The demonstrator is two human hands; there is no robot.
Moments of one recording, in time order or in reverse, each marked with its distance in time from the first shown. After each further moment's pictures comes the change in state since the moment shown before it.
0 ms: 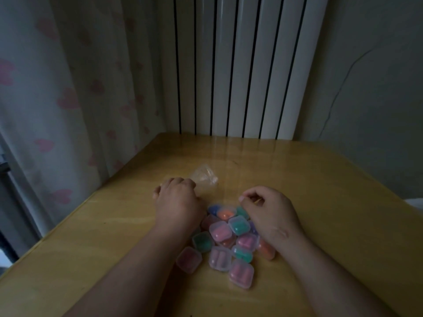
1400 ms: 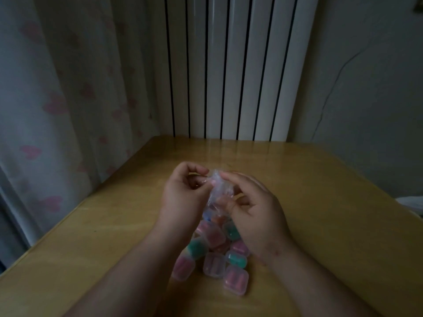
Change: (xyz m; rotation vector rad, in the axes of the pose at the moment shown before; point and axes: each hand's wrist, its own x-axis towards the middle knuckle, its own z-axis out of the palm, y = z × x) left_hand -0.022 0.026 -0.026 -1.281 -0.056 -0.020; right_hand -0.018 -0.024 -0.001 0.284 -0.006 -0.341
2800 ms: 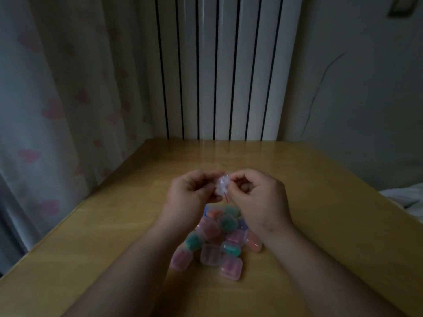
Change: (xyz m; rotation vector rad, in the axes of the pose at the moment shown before) left_hand -0.011 0.006 0.001 0.097 -0.219 -0.012; right_hand 0.002 -0.011 -0.012 -0.131 0.189 0.081
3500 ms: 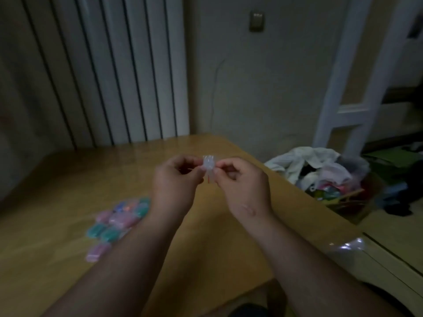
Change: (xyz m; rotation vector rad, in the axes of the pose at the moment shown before) left_hand -0.060 0.062 0.120 0.010 -0.102 0.095; right_hand -0.069 -0.024 -0.136 -0.072 0.352 0.144
